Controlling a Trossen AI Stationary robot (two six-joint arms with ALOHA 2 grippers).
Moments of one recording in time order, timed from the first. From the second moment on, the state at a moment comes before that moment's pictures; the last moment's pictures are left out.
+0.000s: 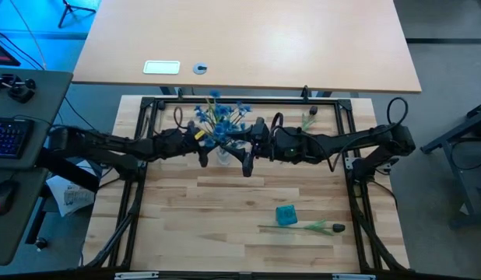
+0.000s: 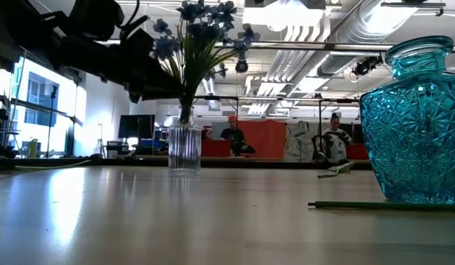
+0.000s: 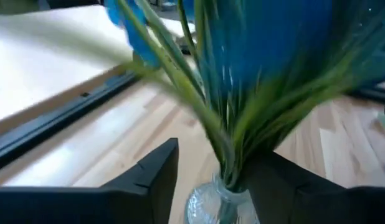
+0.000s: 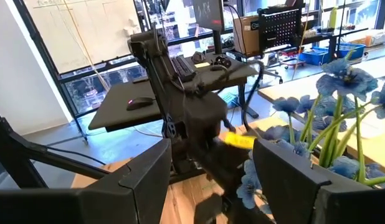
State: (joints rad) left arm 0.19 1.19 0.35 0.60 -0.20 -0.14; right arm 0.12 1.58 1.34 0.16 0.32 0.20
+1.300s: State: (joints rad) left arm 0.17 0.69 0.87 -0.91 -0.73 -0.53; right arm 0.12 1.39 1.29 -0.39 0.42 0.25
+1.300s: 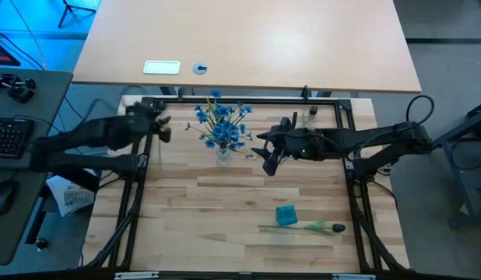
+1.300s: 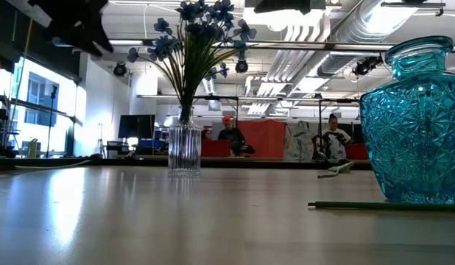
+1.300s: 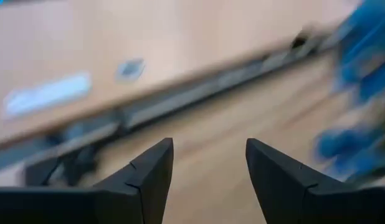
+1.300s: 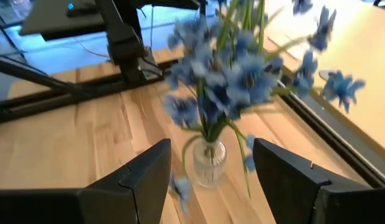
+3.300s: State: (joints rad) left arm 0.93 1.37 0.49 -0.44 -0.32 -0.77; right arm 0.03 1.36 1.18 -0.40 0.41 0.25
